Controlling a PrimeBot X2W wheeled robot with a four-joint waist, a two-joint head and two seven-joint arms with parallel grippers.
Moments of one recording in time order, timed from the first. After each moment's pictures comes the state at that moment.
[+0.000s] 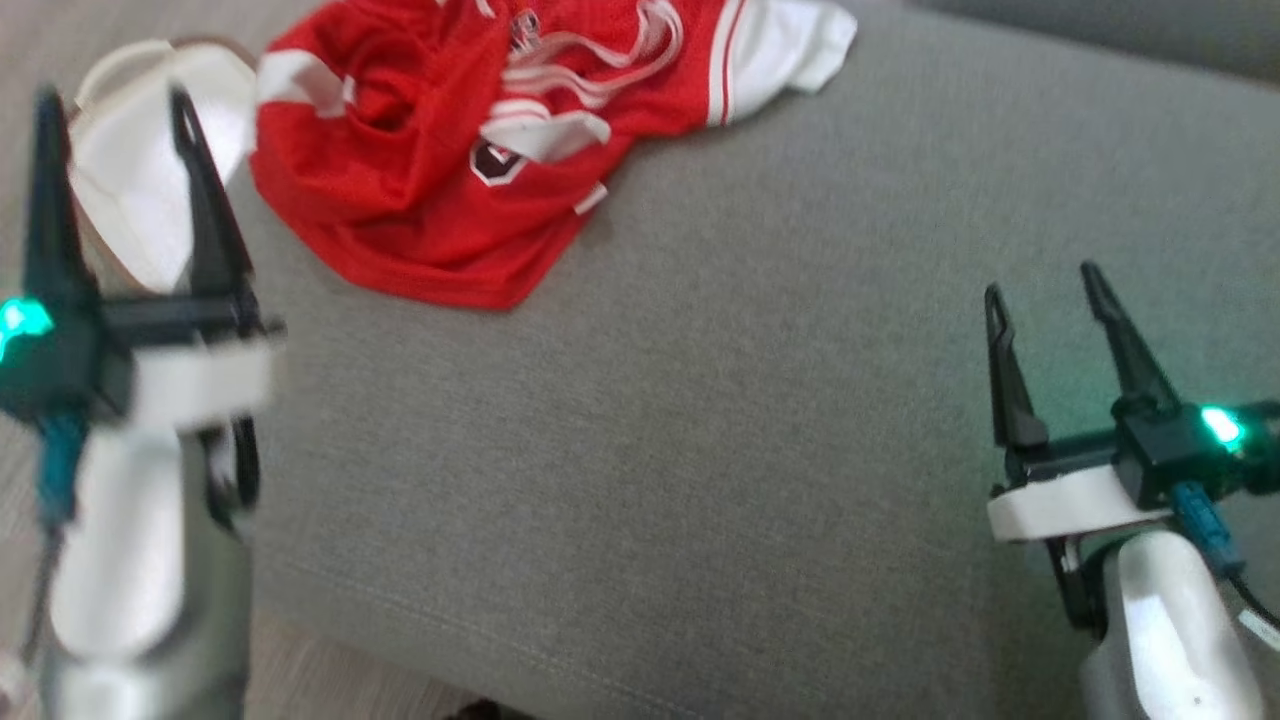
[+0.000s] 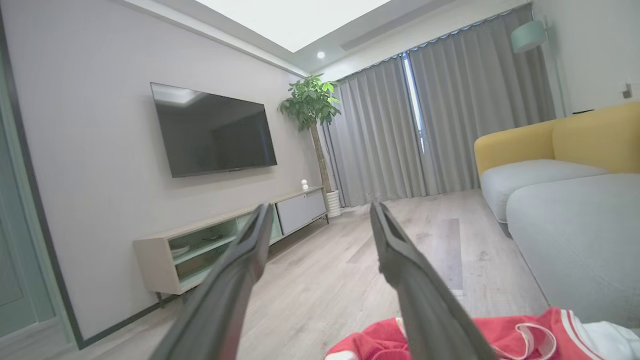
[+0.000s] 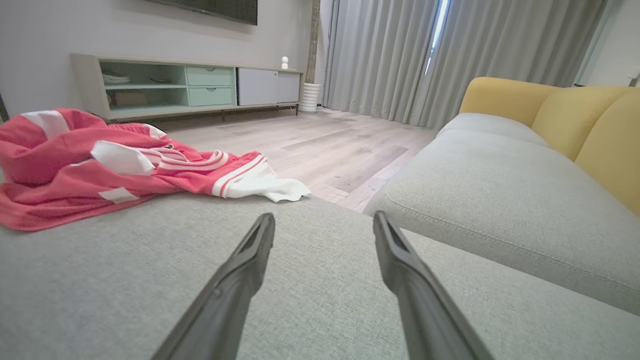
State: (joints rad) left arm -0.39 0.14 0.00 0.07 -0.03 0.08 -0.26; right arm -0.15 -0.04 -0.02 0.15 -0.17 0.12 -0.25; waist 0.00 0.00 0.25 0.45
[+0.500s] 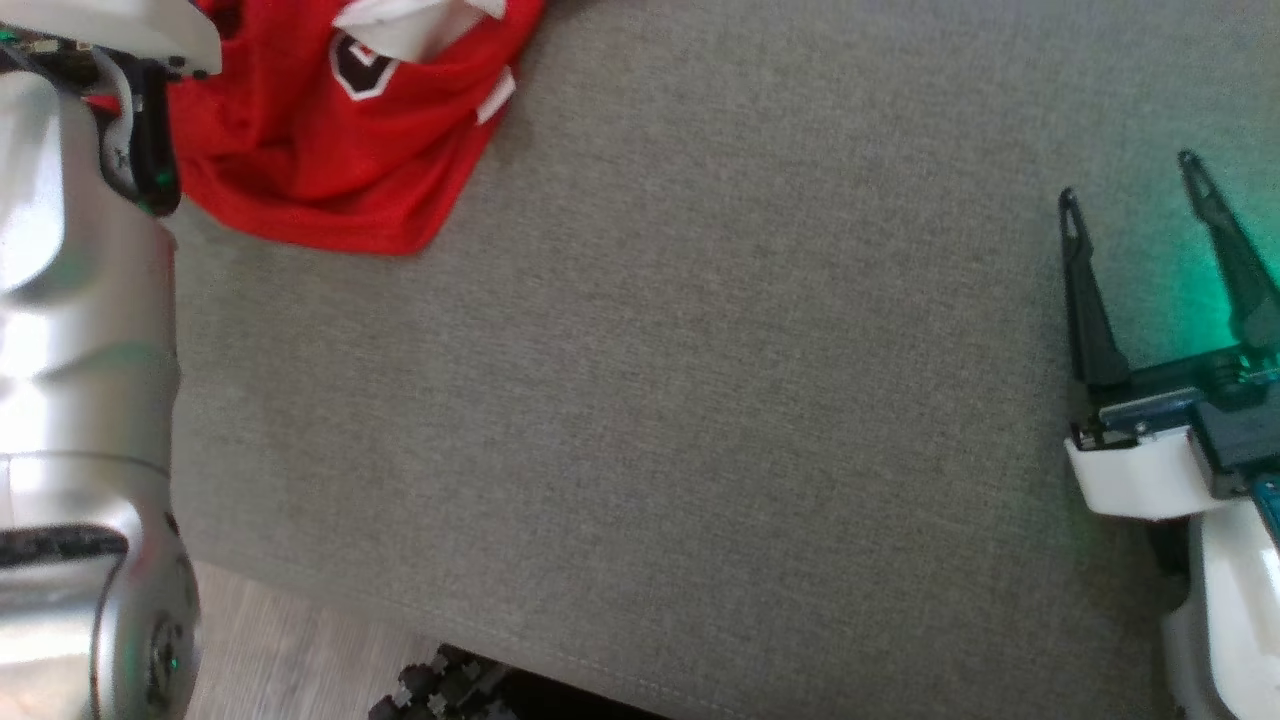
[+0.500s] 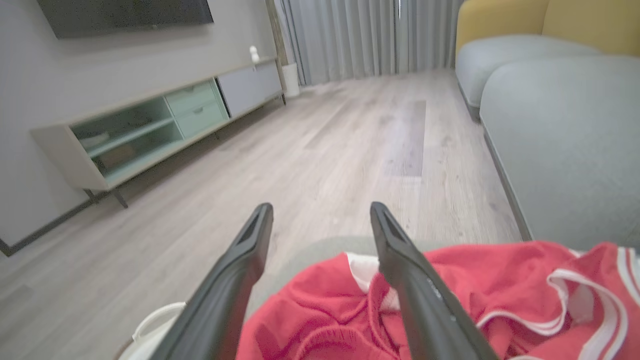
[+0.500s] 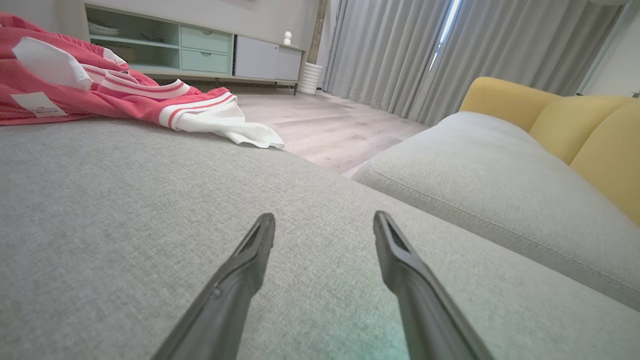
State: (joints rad) left arm -1.09 0.18 0.01 0.81 -0.17 -0.08 -0.15; right arm -0.19 -0.15 -0.04 -0.07 -0.31 0.12 -0.26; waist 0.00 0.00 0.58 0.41
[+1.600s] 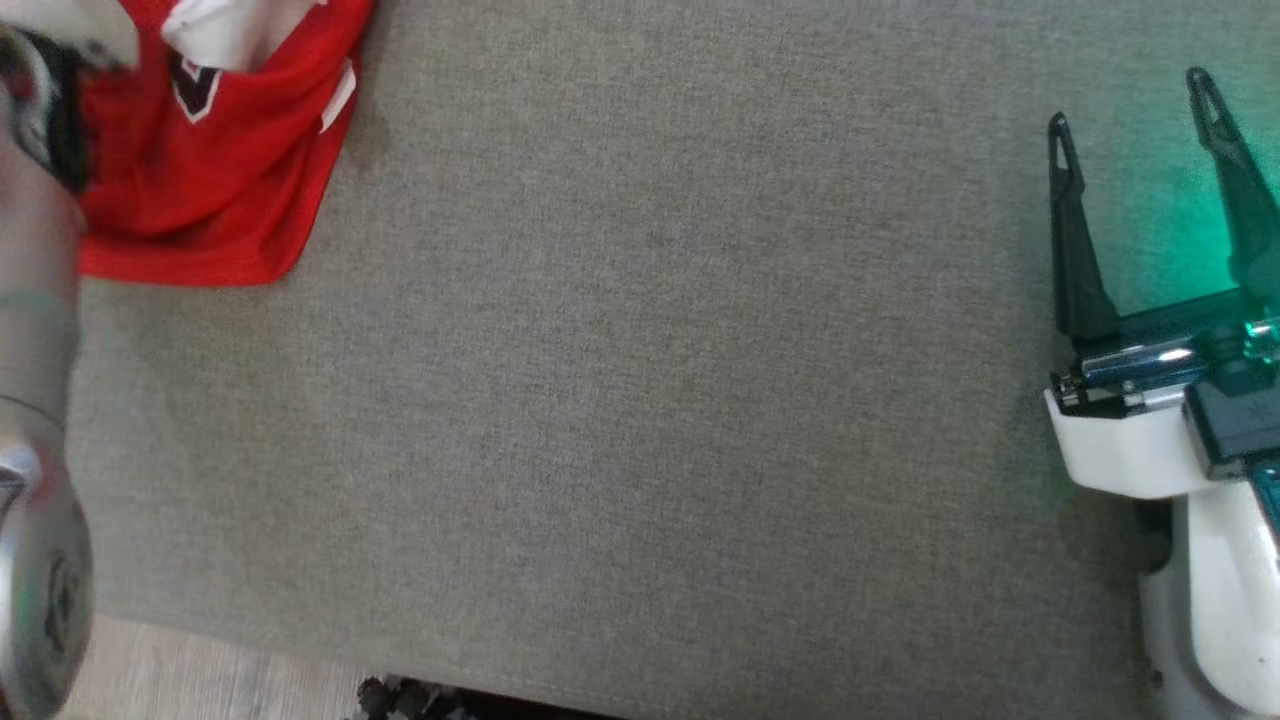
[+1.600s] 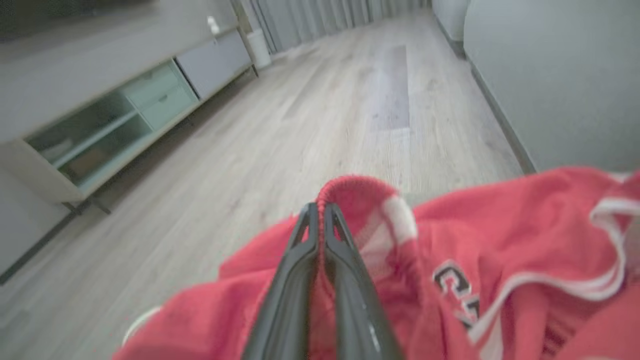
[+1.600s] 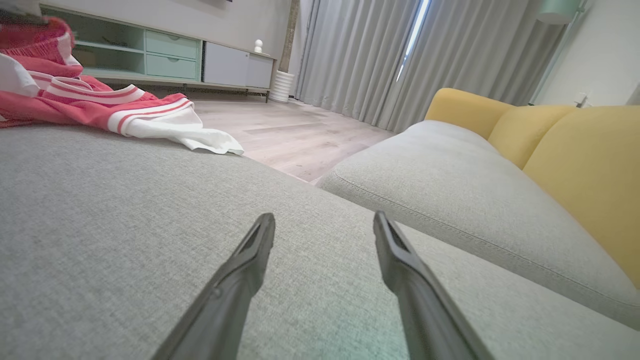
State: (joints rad) left arm -1.28 0.27 -0.12 1.22 -0.17 -0.09 -0.25; right arm -0.26 -0.12 0.00 -0.18 -0.34 0.12 -0.27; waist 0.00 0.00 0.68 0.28
